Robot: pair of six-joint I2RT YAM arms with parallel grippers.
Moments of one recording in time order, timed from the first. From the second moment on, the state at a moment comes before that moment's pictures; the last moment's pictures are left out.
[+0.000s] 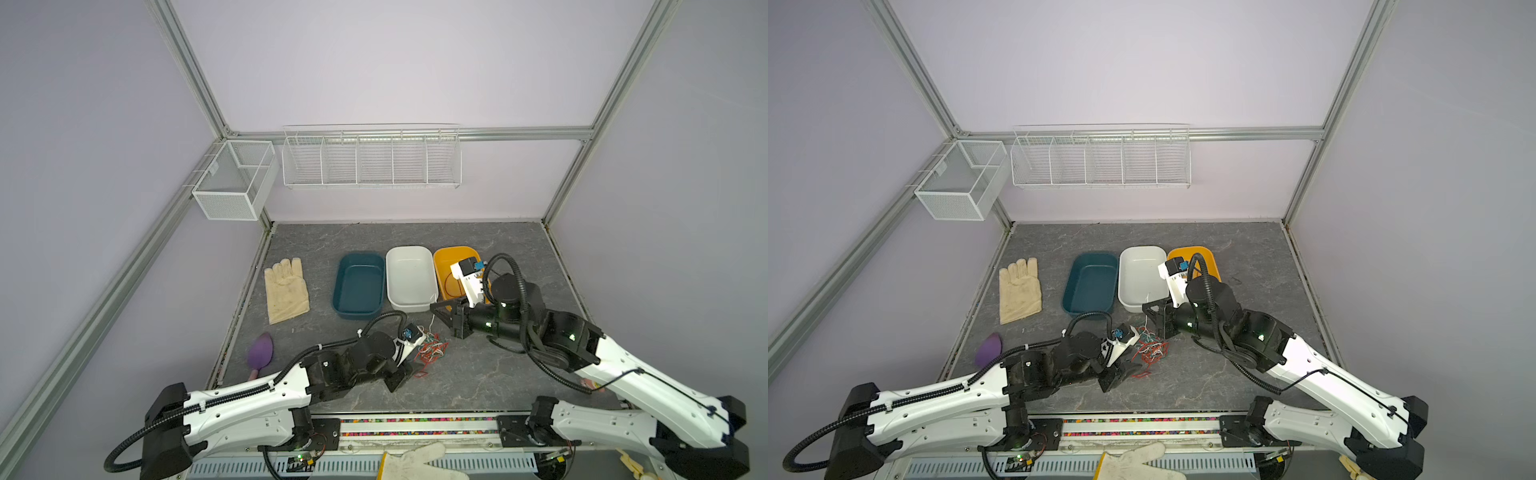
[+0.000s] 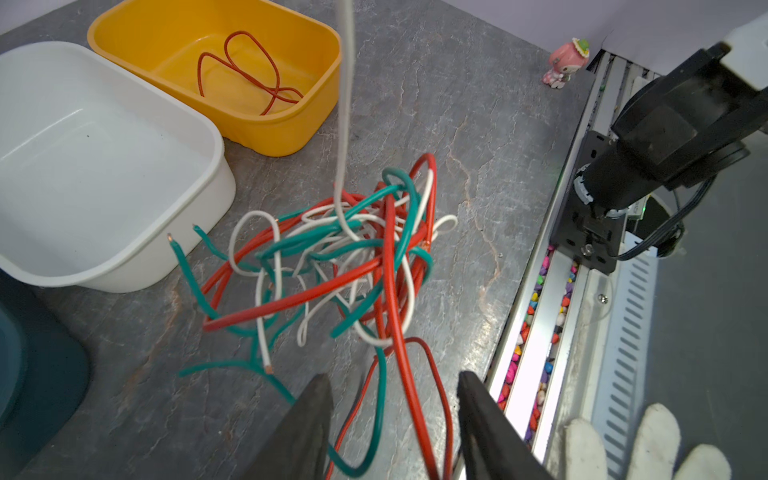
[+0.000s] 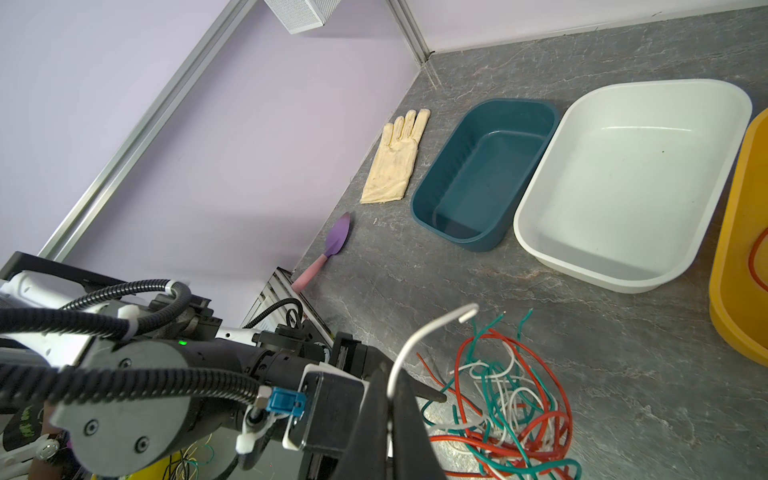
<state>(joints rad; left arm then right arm) -1.23 0.97 0.65 -0.29 -0.02 -0.17 0.99 1.00 1.14 -0.57 -0.07 0.64</state>
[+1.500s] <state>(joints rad) -1.23 0.88 0.96 -0.47 -0.13 -0.21 0.99 1.07 0.70 -0.40 0.09 0.65</state>
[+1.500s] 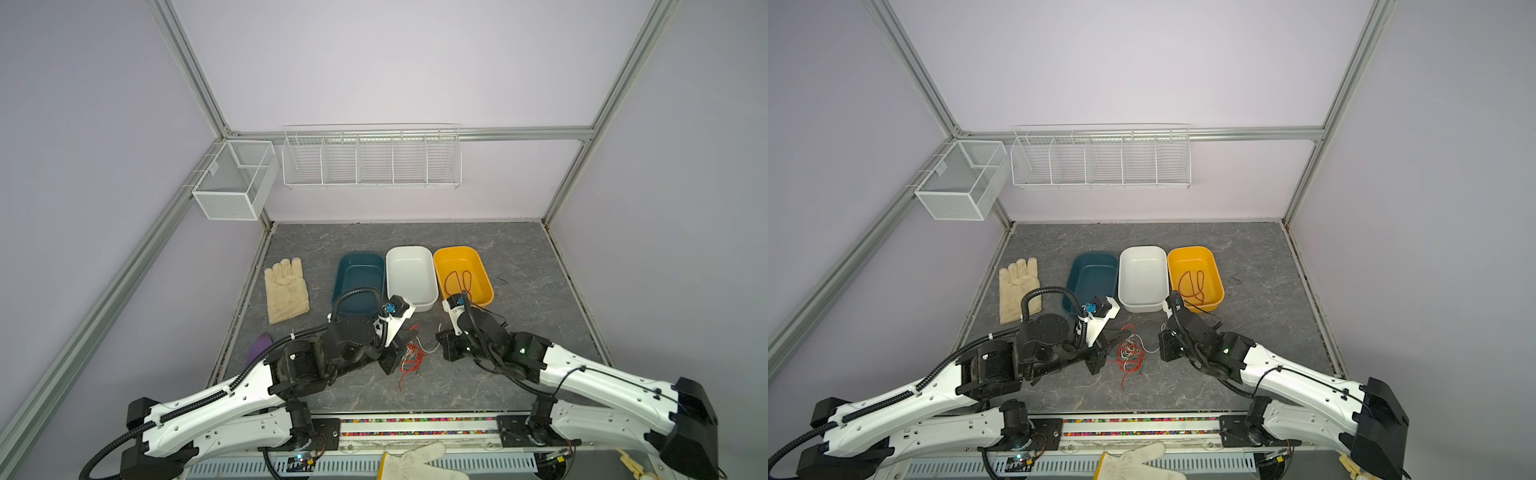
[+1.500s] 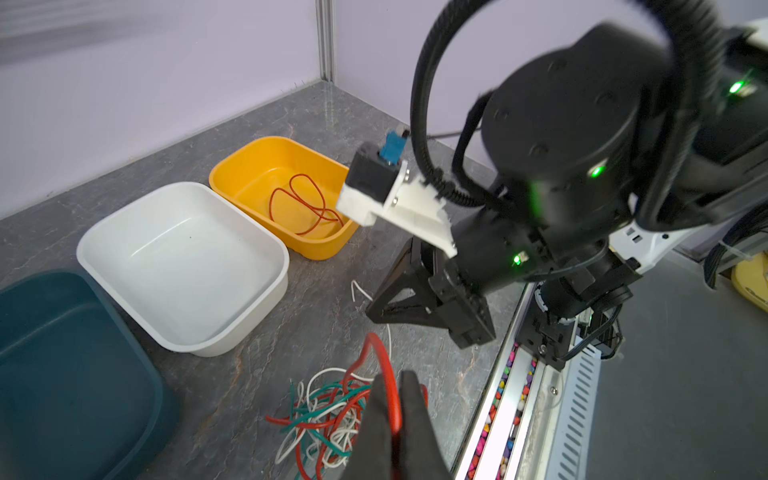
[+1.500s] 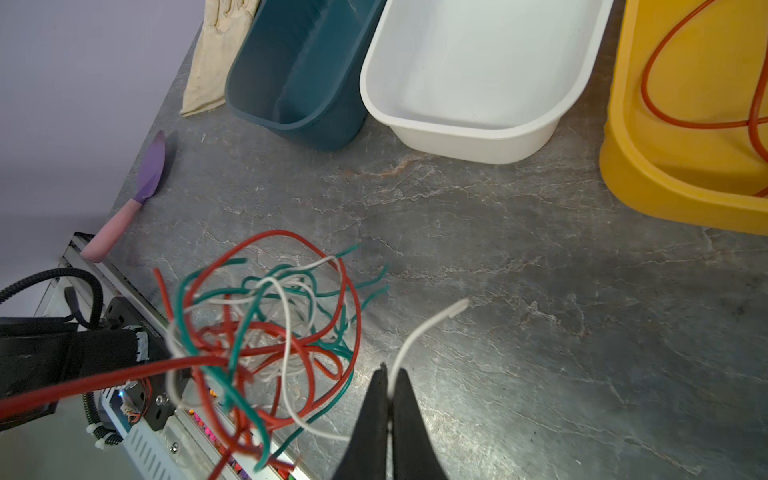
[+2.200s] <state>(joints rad) -1.23 0.87 1.01 -0.46 -0.18 -0.21 0.99 0.96 0.60 -0.25 -0.02 0.62</state>
